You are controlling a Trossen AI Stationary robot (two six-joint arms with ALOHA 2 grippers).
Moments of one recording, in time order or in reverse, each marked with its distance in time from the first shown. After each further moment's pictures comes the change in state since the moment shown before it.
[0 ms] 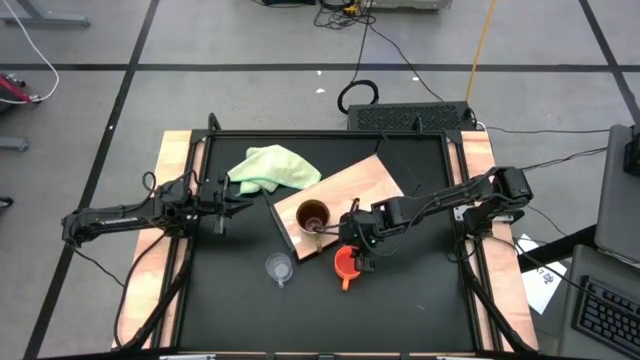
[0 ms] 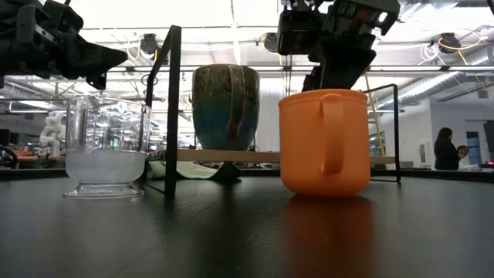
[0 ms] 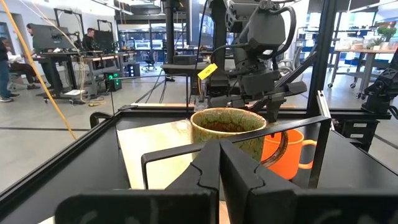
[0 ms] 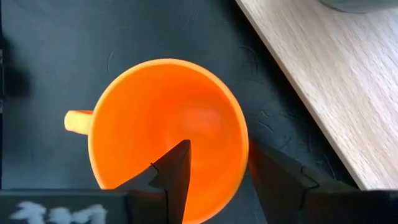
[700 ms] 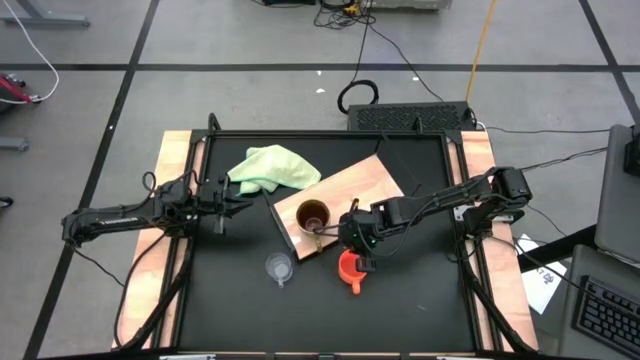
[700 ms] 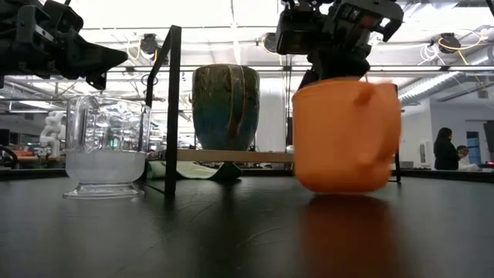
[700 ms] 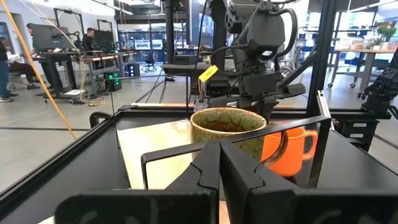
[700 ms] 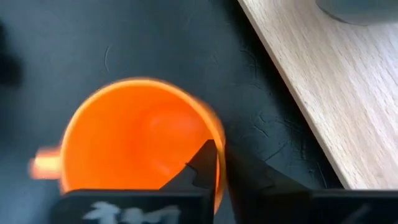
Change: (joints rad) left arm 0.000 0.000 0.000 -0.001 0.000 0.000; right arm 0.000 0.006 -0.001 0.006 0.006 -0.075
